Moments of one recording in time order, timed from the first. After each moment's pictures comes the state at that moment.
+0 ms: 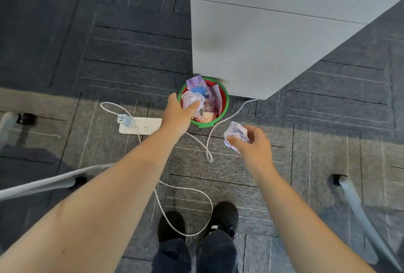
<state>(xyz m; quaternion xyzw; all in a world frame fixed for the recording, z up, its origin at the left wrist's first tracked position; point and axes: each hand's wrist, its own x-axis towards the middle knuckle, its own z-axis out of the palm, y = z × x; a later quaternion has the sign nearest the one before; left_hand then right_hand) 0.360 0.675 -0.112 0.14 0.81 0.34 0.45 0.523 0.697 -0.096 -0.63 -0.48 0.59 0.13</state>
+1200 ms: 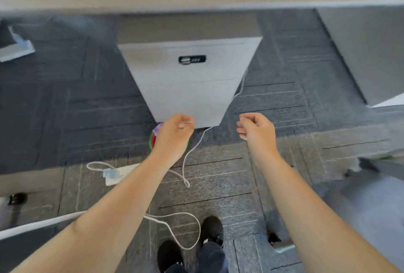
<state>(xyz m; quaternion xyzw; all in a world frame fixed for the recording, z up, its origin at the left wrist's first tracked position) 0.450 0.698 0.124 0.36 0.75 0.36 0.43 0.602 0.746 0.118 -0.67 -0.44 0.51 0.31</state>
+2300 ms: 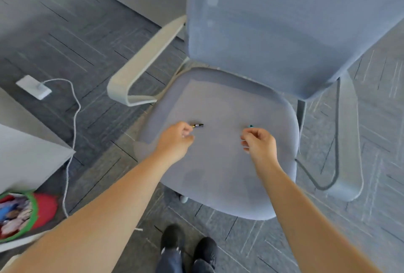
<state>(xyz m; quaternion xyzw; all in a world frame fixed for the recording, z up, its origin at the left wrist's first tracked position) 0.983 0.622 0.119 0.70 0.53 0.02 0.47 1.128 0.520 0.121 -0.81 -0.10 0.35 0.46</state>
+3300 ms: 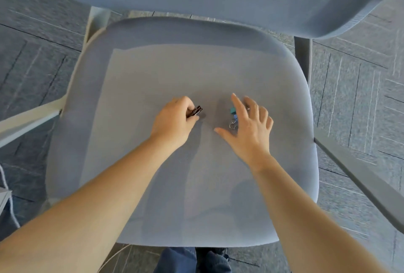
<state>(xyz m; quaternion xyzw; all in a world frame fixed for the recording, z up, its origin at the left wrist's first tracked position) 1.130 0.678 -0.039 0.83 0.39 -0.06 0.40 1.218 0.544 -0.054 -0.93 -0.29 0.21 0.10</state>
